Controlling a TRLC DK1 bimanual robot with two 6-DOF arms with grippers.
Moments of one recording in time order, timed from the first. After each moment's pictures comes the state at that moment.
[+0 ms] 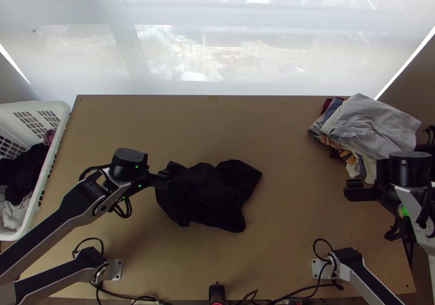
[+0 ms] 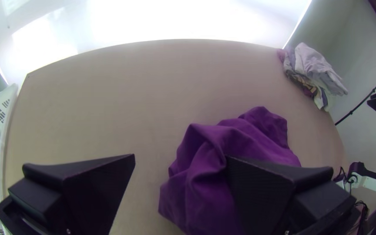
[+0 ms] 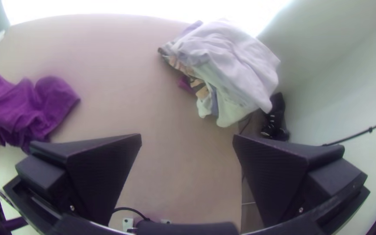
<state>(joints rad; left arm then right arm) -0.60 1.06 0.92 -0.61 -0.12 -0.34 0.18 0.86 1.28 -1.35 0.34 0.00</state>
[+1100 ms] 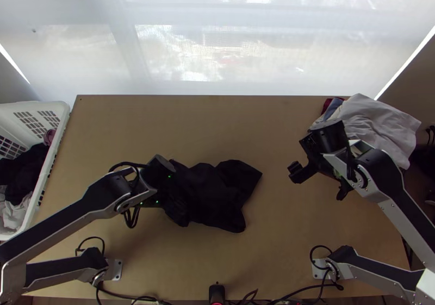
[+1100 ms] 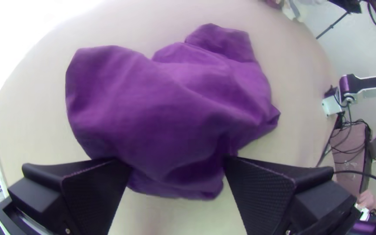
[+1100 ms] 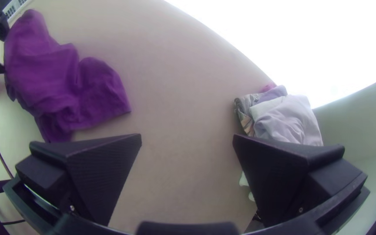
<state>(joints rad) -0.80 1.25 1.13 -0.97 0.00 -0.22 0.54 1.20 1.31 -1.08 0.27 -0.17</state>
